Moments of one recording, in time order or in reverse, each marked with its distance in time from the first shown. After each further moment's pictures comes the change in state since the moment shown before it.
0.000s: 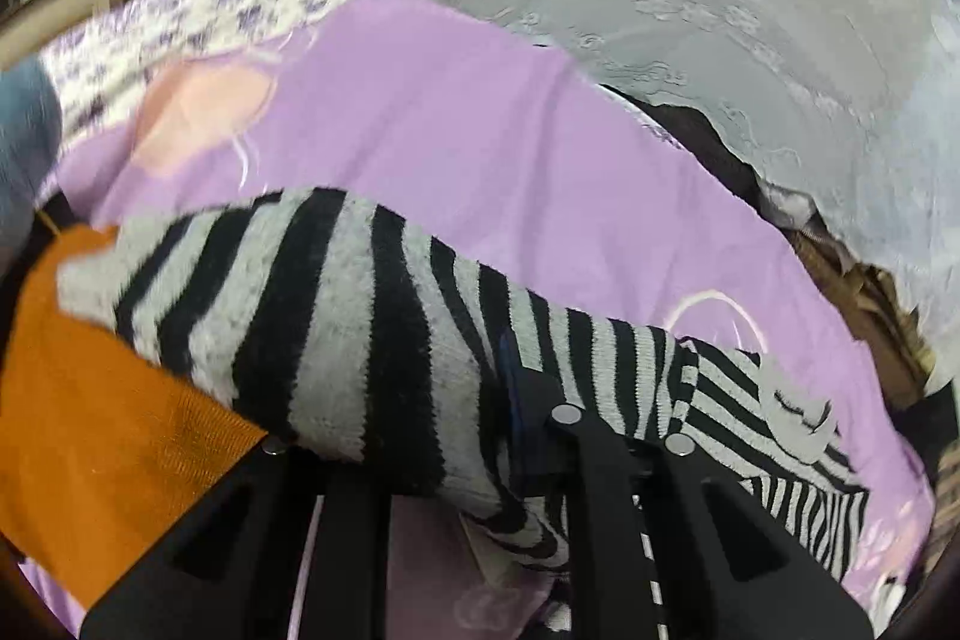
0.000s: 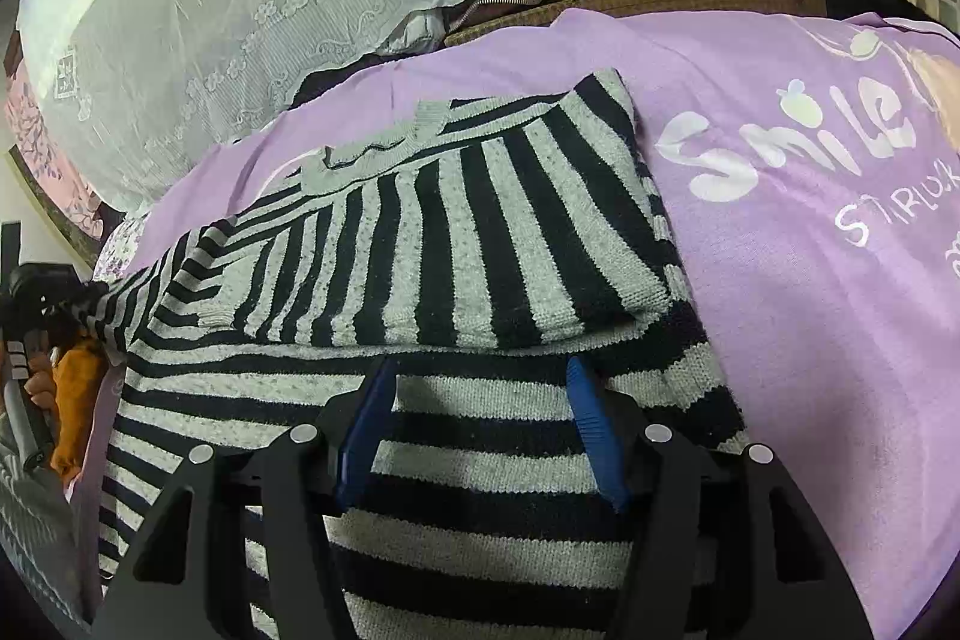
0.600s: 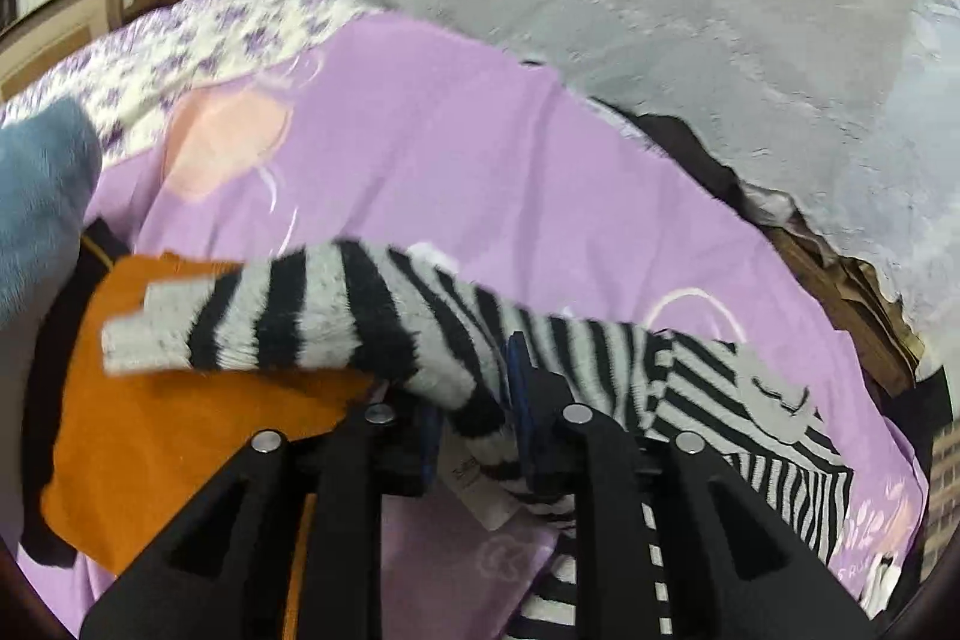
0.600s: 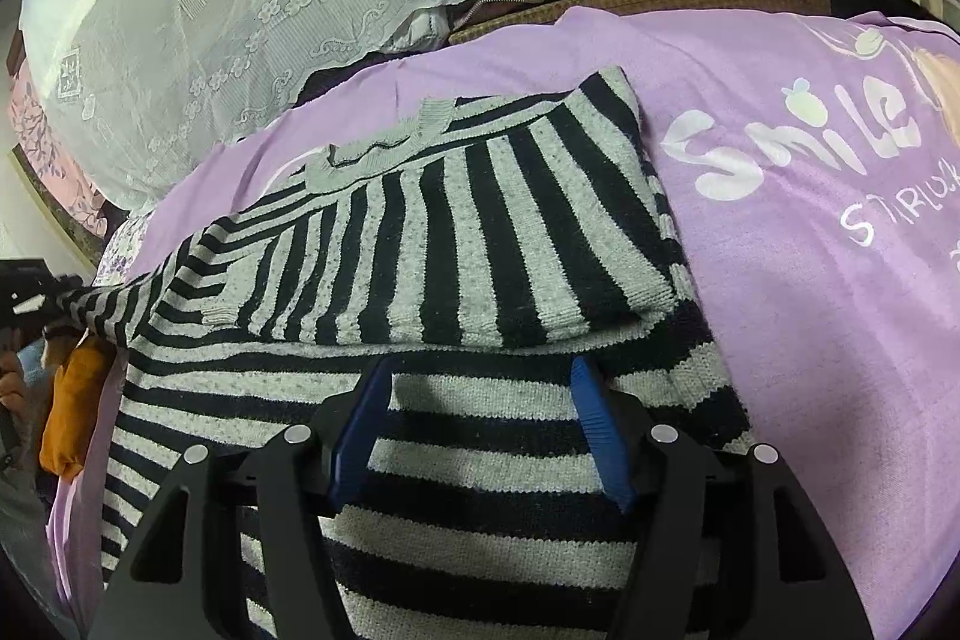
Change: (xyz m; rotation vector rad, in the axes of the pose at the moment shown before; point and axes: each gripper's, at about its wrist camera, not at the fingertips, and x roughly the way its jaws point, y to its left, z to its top) left arm -0.042 0.012 0.009 0.021 0.003 -0.028; right arm 0.001 0.000 0.000 -0.004 0.007 0.013
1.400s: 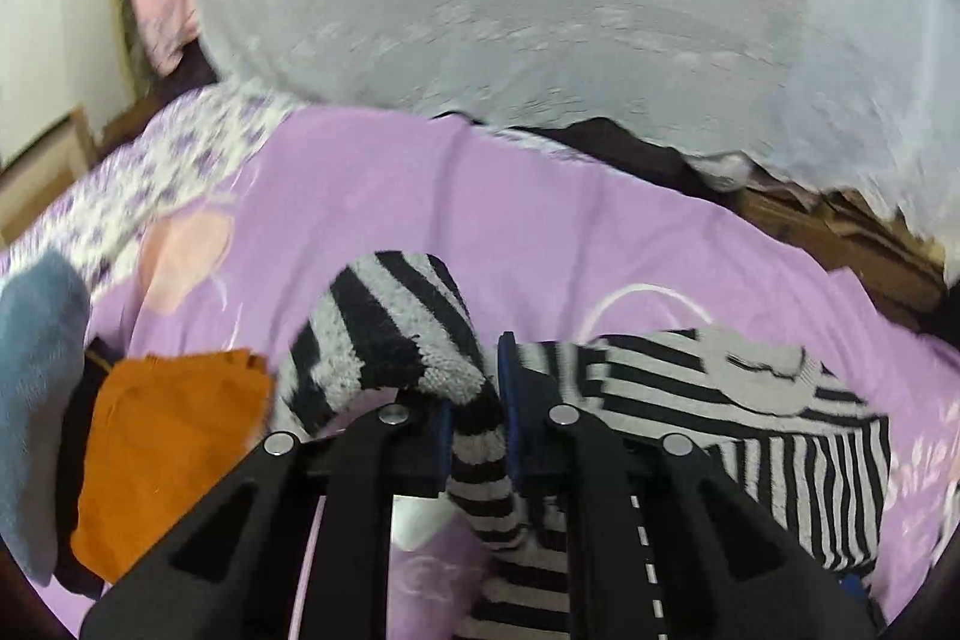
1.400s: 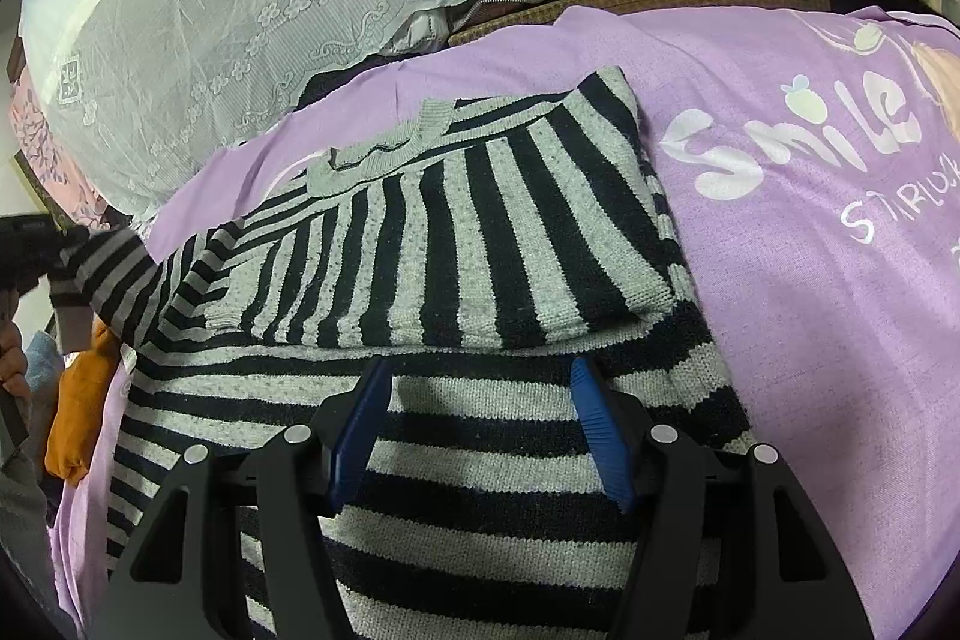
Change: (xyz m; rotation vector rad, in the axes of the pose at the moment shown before) left arm -0.018 -0.105 -0.018 0.271 -0.138 0.071; right arm -0.001 -0.002 0.002 0.011 0.001 0.014
